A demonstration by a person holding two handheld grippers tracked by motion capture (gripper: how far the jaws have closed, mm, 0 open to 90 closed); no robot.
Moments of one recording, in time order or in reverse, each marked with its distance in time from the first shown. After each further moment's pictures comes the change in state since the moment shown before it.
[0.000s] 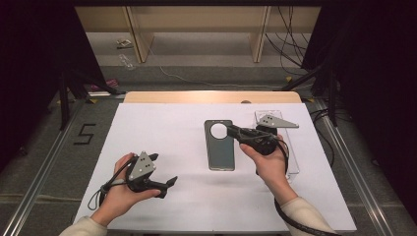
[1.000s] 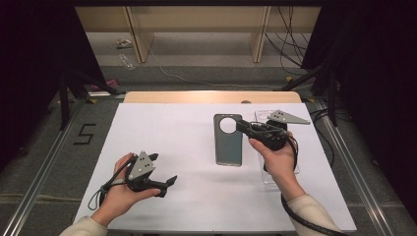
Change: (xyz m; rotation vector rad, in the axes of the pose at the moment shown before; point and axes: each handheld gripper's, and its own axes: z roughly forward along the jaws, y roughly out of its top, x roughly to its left) left arm 0.001 -0.002 0.001 -0.007 0.002 -0.013; right arm -0.017 0.009 -0.015 -0.025 -0.039 0.024
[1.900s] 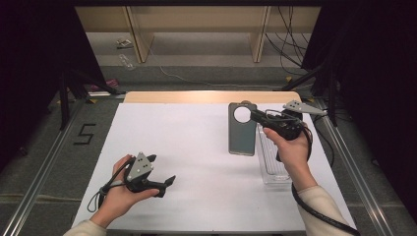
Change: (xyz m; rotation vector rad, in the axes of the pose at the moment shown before) left arm 0.003 -0.007 0.000 0.004 0.022 -0.033; right arm -0.032 0.021 -0.018 -0.023 -0.058 -0.009
